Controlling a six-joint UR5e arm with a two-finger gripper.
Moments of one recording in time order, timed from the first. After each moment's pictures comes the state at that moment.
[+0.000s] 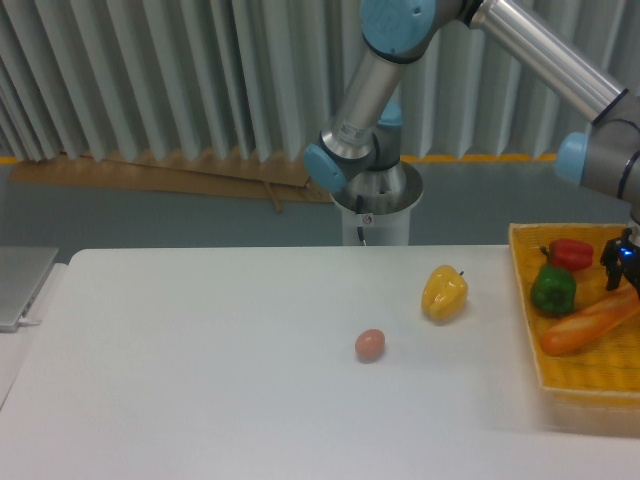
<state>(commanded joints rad) 3.01 -2.01 -1.59 -1.07 1.60 2.11</state>
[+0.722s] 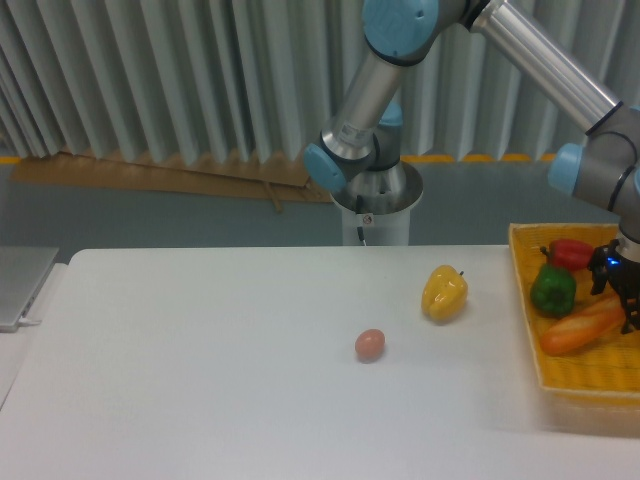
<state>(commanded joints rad) 3.01 -2.02 -1.62 -1.08 1.60 2.14</state>
